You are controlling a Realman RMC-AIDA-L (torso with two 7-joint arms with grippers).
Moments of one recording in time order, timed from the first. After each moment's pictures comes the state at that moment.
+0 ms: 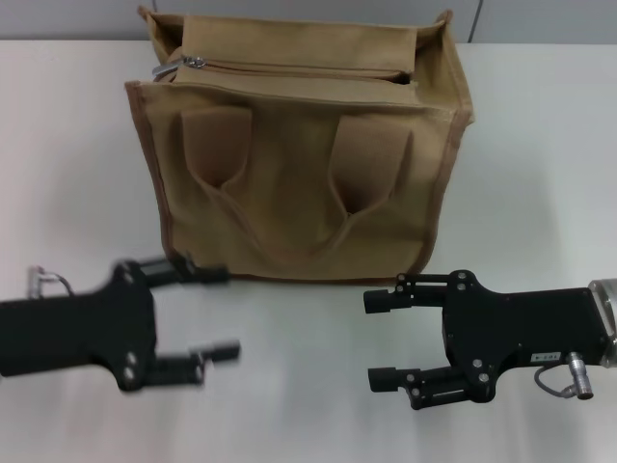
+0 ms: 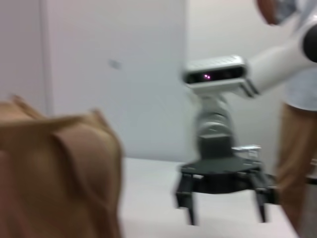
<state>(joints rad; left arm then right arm) -0.29 -2.07 0.80 0.71 1.88 1.89 -0.99 0.45 2.09 -1.07 -0.56 -1.76 -1.74 1.11</state>
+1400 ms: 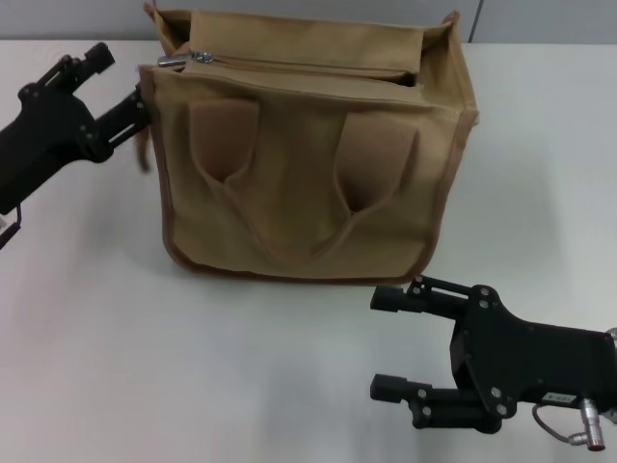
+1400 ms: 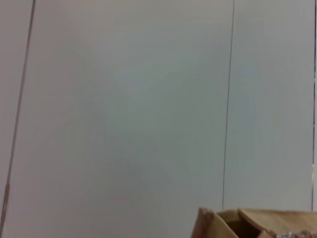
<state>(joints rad) -0.46 -2.08 0.30 0.37 1.70 1.57 -0.87 0.42 2.09 -1.06 -0.26 -1.57 -1.86 0.81</state>
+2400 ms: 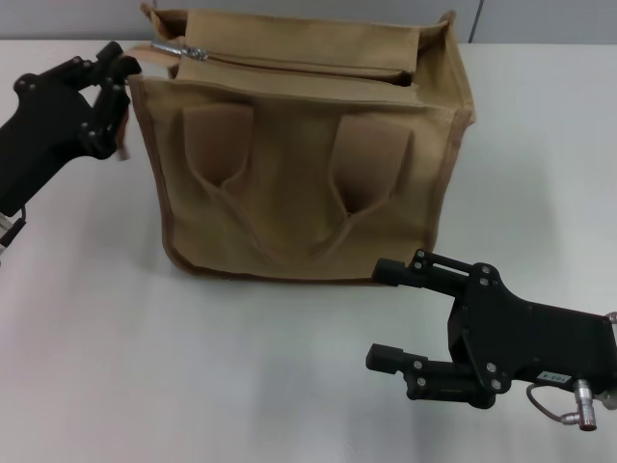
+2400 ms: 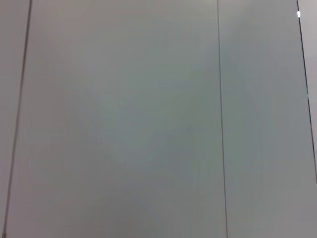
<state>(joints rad) -0.45 -2.08 0.29 0.29 1.63 1.62 -0.71 0.44 2.09 -1.05 -0.23 -1.53 -1.84 0.78</state>
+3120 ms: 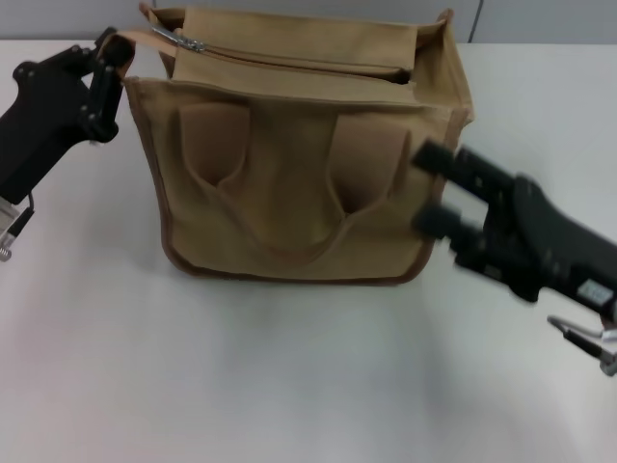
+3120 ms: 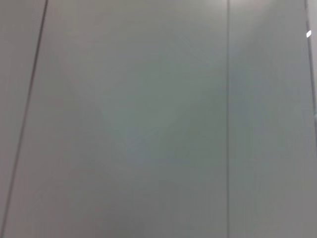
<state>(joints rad) -0.48 -2.08 0.29 0.25 1.58 1.63 -0.71 0.50 2.09 -1.05 -0.10 -1.24 -1.96 1.00</state>
